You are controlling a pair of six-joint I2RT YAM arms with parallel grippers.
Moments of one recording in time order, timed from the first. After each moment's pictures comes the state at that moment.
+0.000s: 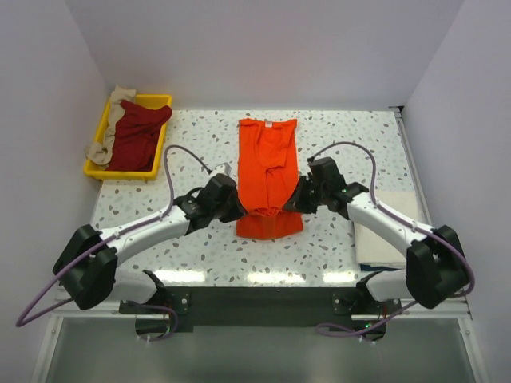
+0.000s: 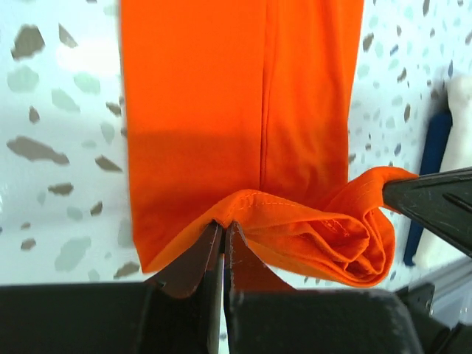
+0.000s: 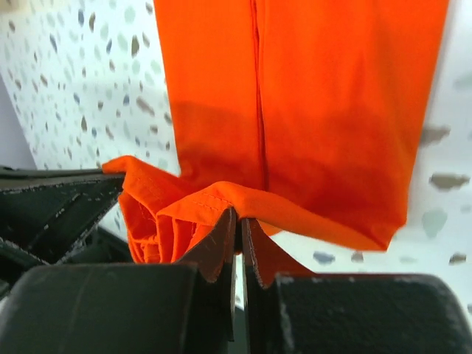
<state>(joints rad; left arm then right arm) -0.76 1.32 0.78 -0.27 -0.10 -0.93 0.51 1.32 0.83 -0.36 -0.25 0.79</state>
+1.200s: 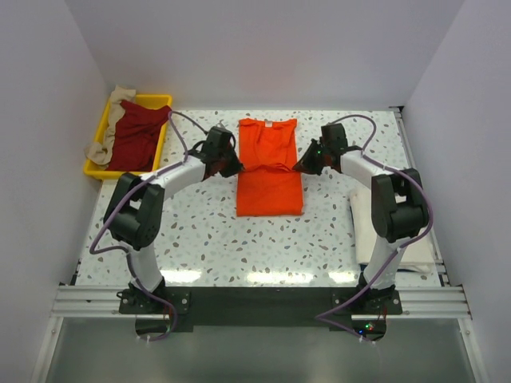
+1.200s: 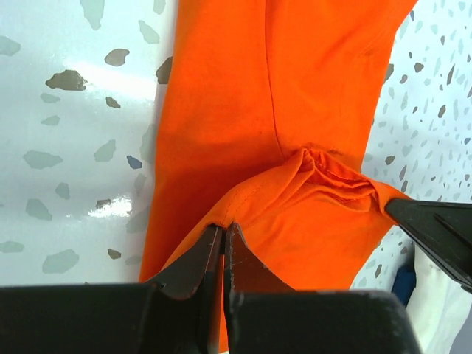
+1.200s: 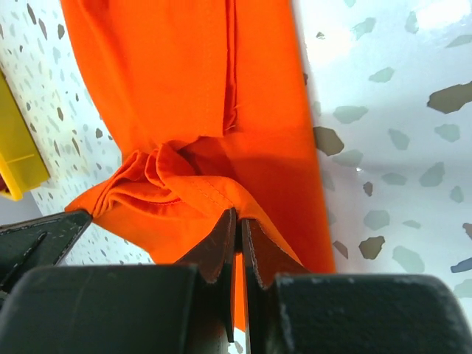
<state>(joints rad) -0.45 1.84 1.26 -0.22 0.01 -0.86 0.24 1.88 1.26 -0.23 -0.29 0.77</state>
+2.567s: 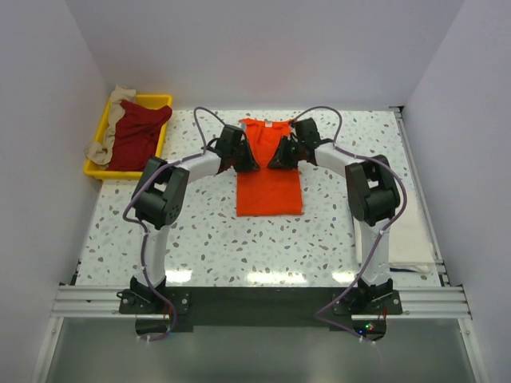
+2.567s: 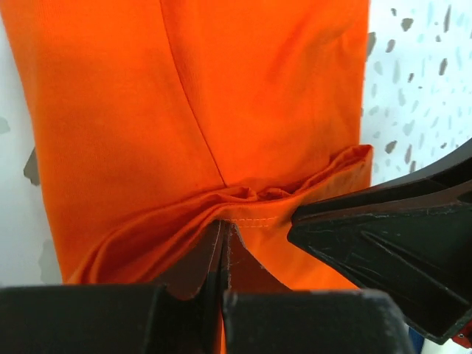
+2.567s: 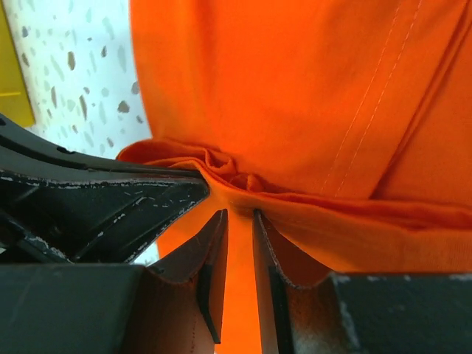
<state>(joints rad) -0.45 2.12 1.44 -0.08 0.21 -0.71 0.35 2.11 1.50 -0.22 -0.39 0.63</state>
